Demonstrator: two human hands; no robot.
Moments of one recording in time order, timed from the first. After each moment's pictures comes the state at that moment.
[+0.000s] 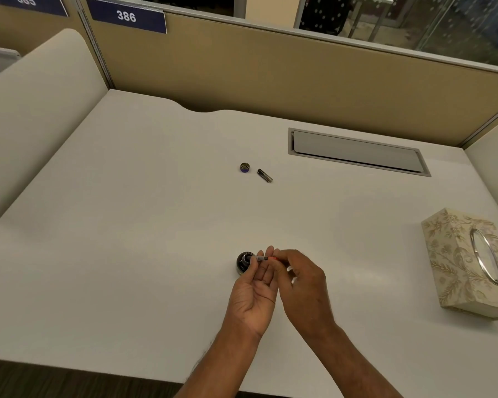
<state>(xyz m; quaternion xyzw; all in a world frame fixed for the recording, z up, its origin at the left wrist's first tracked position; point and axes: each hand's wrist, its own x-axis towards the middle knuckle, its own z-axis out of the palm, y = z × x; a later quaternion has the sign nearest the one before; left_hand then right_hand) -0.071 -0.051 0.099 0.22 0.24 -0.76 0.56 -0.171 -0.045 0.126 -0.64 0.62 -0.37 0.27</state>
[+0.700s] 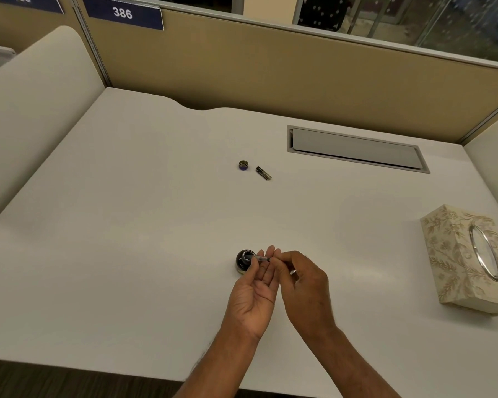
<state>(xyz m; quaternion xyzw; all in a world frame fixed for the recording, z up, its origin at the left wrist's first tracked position) -0.072 -0.047 0.093 0.23 0.22 -0.77 0.56 -0.175 -0.039 0.122 -0.62 0.63 -0.38 0.27</state>
